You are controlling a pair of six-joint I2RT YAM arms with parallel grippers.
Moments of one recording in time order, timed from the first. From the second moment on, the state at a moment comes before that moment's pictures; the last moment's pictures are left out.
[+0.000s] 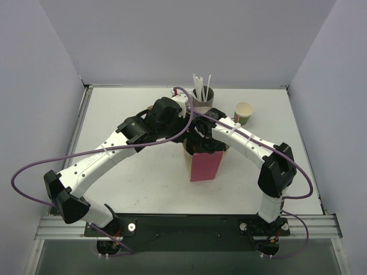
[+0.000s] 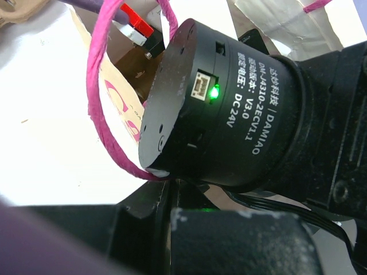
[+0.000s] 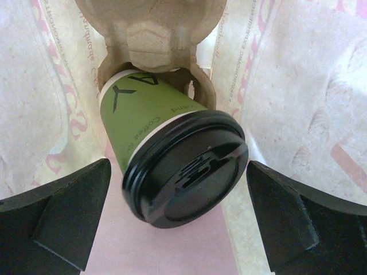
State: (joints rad) left arm -0.84 1.47 1.56 -0.75 -0.07 -0.41; right arm 0.78 1.80 1.60 -1.23 0.21 0.58
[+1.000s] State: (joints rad) left arm -0.84 1.47 1.56 -0.74 -0.07 -0.41; right arm 0.78 1.80 1.61 -1.22 0.21 0.57
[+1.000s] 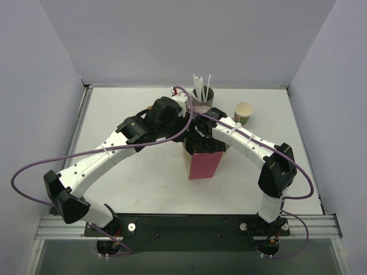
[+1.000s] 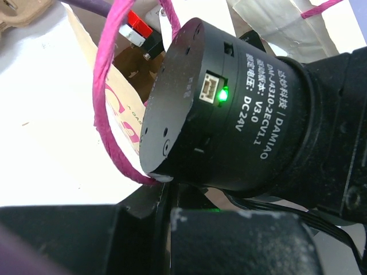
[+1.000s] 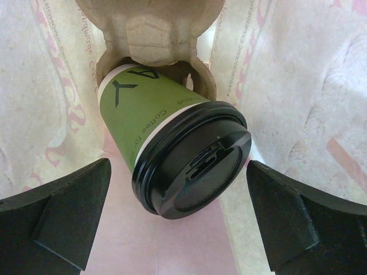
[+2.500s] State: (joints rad) left arm -0.84 1.47 1.56 -0.73 -0.07 -0.41; right arm 0.78 1.77 1.59 -1.19 0.21 0.57
